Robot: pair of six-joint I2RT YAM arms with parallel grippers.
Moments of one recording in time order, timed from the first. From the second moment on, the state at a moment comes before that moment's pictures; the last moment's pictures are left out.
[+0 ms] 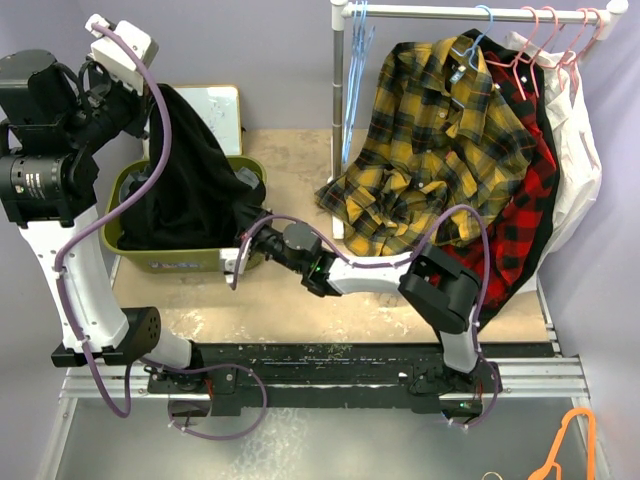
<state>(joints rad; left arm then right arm) 0.05 1.50 2.47 -1.12 0.40 0.40 1.08 1.94 1.21 0.86 0.04 -1.34</state>
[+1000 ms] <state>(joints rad) -0.19 1.97 2.23 -0.83 0.37 0.27 1.12 1.39 1.21 0.24 0.28 -0.50</state>
